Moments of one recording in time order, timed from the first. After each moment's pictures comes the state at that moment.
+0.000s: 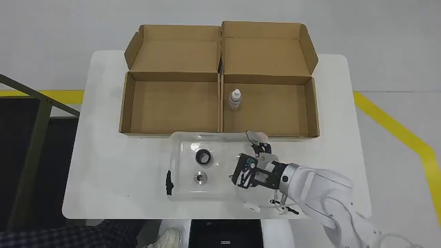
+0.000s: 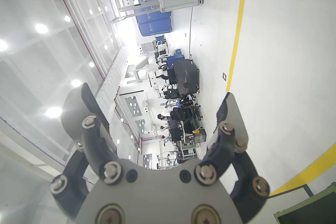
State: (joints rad) left arm -0.01 -0.37 -0.75 -1.25 2.03 -0.40 0.22; right arm -1.52 -1.13 1.17 -2.17 -1.54 -0.67 0.54
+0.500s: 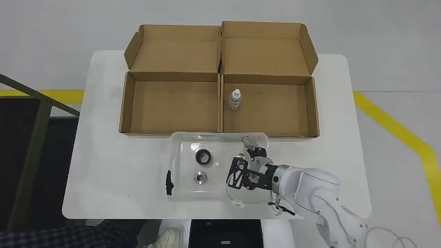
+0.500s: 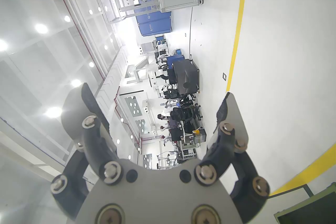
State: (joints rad) left arm -0.01 -0.37 -0.75 -1.25 2.03 -0.40 0.22; right arm -1.46 -1.14 1.09 -2.09 -1.55 -0.66 0.64
